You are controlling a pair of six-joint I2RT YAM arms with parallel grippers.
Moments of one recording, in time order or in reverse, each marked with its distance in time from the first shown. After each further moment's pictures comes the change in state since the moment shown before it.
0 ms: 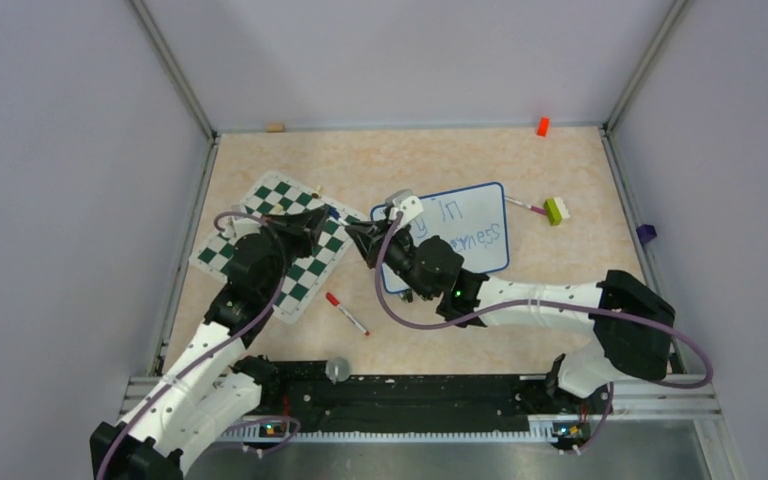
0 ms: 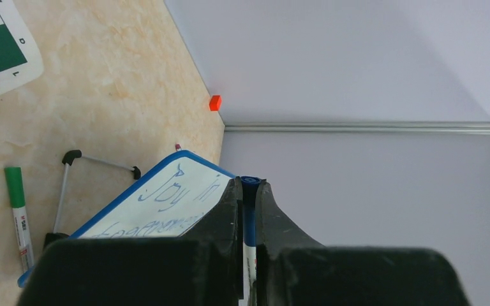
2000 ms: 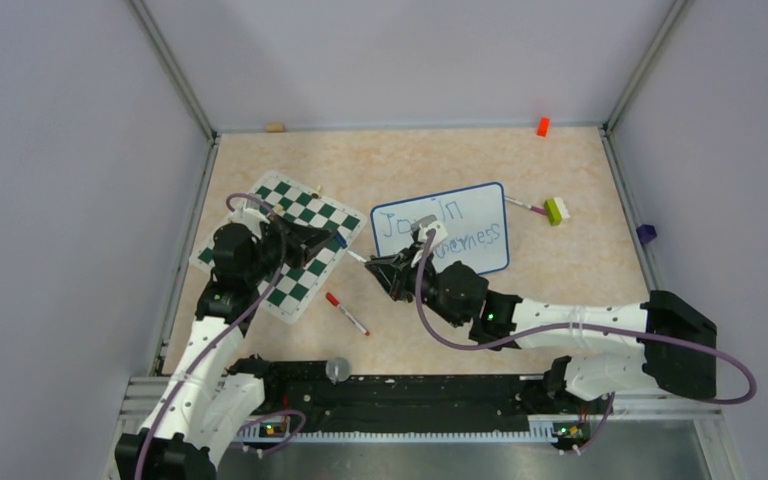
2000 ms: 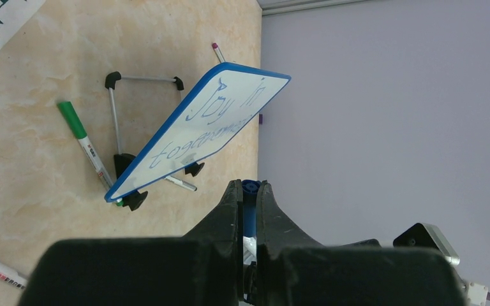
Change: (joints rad) left arm 0.288 0.043 0.023 -0.117 0.620 0.277; right arm 0.071 -0.244 -0.212 -0.174 -0.009 0.224
